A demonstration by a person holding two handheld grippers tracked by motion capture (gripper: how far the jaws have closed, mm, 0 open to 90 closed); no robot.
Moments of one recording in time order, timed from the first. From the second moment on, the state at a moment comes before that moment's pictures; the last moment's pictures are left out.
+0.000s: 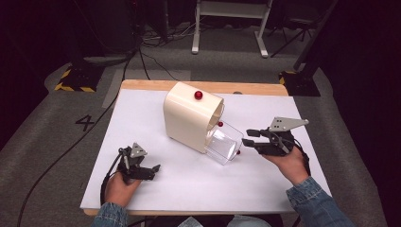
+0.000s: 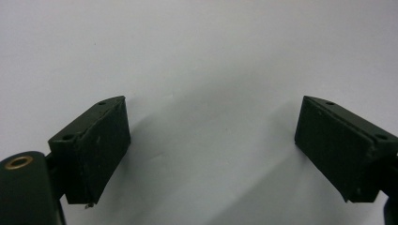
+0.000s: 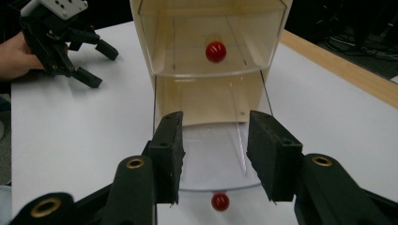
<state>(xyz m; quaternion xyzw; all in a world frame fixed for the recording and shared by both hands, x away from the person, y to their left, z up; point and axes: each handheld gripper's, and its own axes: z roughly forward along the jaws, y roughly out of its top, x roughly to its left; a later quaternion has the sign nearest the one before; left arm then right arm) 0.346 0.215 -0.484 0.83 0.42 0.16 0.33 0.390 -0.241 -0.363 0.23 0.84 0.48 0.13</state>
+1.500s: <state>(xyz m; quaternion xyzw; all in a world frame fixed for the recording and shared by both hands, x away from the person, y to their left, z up) 0.345 0.215 -0.484 0.83 0.42 0.16 0.33 0.424 -0.200 -0.379 0.21 0.83 0.50 0.13</state>
